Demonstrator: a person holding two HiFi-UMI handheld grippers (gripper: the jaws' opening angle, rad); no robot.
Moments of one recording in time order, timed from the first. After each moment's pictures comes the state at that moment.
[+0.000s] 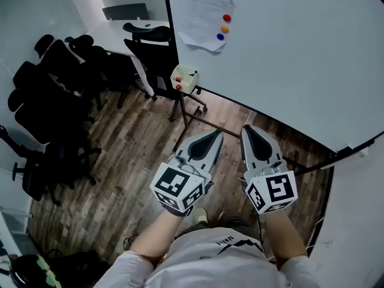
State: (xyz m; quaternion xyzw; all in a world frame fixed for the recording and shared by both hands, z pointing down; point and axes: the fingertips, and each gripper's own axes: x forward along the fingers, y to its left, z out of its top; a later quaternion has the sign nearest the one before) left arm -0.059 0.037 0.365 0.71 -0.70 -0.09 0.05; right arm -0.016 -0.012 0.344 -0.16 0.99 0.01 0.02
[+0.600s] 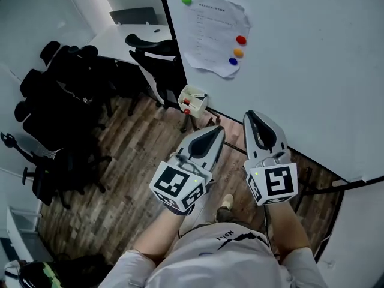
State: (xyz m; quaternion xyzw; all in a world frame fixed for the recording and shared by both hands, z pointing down) left arm -0.175 -0.075 0.349 0.69 -0.72 -0.08 0.04; right arm -0.147 -0.138 0.316 -0.15 0.99 0.07 0.05
